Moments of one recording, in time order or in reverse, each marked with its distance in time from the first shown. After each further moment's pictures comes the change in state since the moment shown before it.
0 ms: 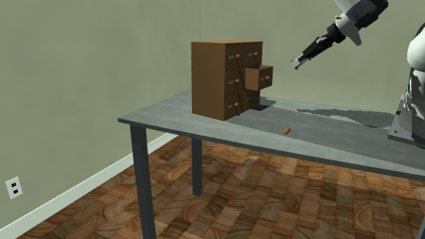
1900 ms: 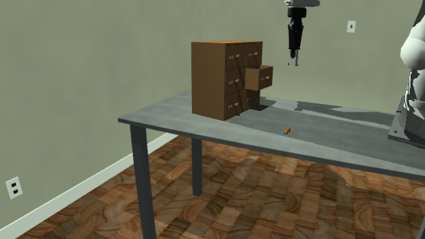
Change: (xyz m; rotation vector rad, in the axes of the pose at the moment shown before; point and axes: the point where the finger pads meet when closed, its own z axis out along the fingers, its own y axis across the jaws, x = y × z) arm -0.027 0.005 0.013 0.054 0.849 -0.194
